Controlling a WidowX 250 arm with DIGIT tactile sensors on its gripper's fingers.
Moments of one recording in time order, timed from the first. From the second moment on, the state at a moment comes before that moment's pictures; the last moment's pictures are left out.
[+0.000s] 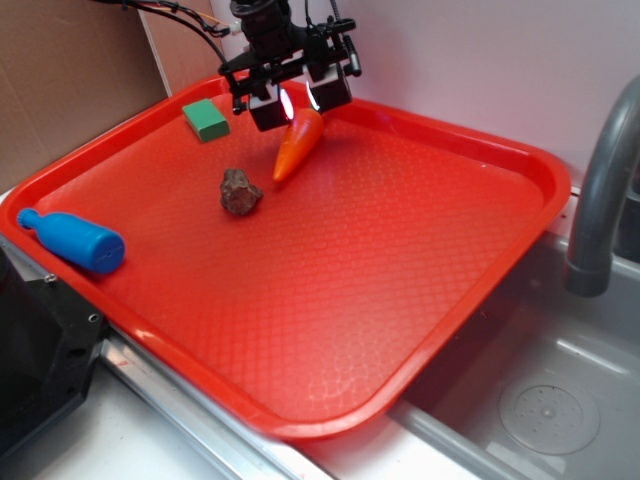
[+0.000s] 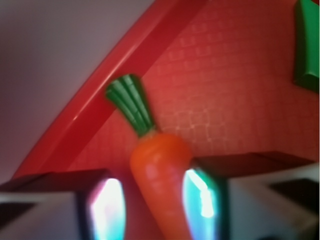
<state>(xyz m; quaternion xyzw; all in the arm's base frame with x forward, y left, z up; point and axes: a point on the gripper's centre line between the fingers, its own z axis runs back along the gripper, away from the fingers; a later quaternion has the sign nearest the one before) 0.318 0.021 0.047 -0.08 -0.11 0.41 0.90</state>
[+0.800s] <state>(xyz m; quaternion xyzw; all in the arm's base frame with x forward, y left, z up) 0.331 0.023 0.029 -0.04 -0.06 0.33 0.94</state>
